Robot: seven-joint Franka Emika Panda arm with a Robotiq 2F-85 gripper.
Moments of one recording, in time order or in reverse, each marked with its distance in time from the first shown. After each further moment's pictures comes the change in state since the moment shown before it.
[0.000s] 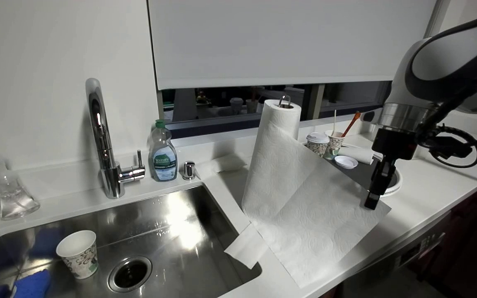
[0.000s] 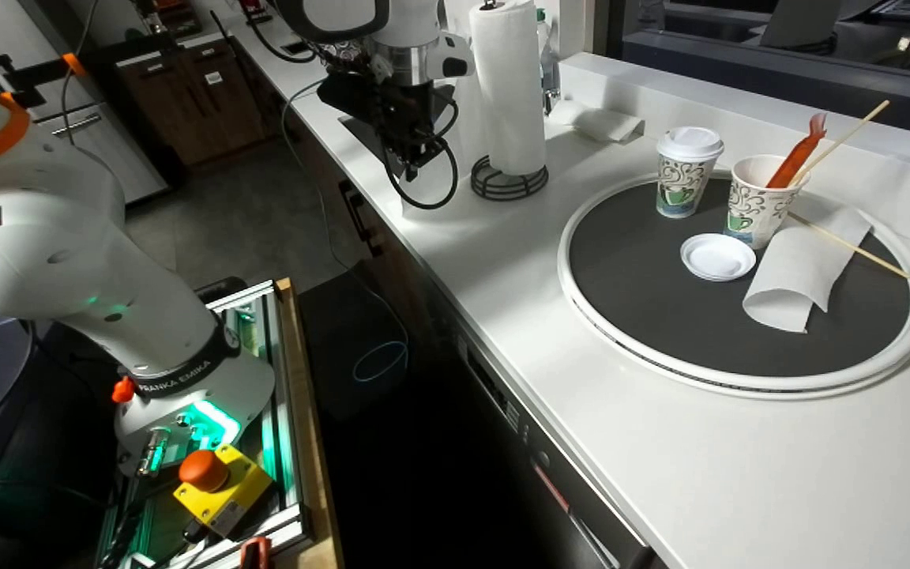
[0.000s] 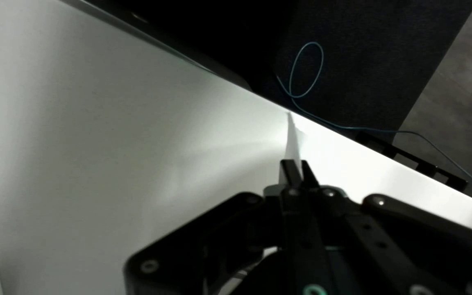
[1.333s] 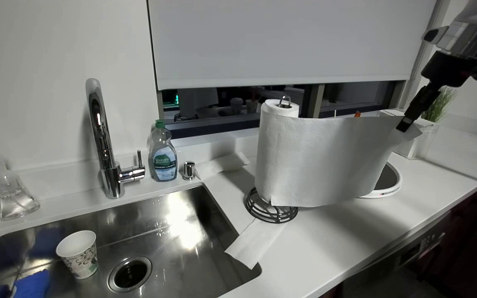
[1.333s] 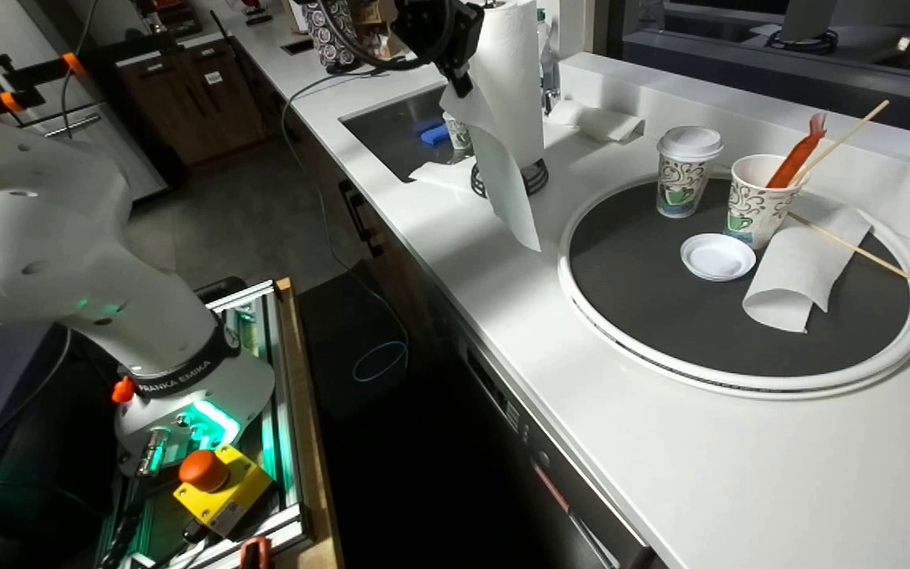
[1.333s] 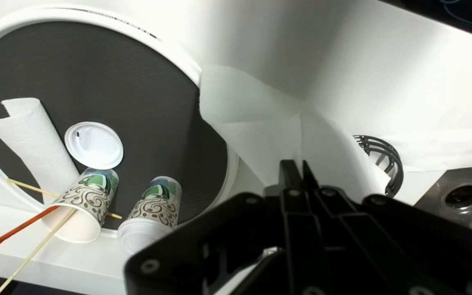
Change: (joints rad) arm -0.136 -0.285 -0.063 0.072 -0.313 0.033 0.177
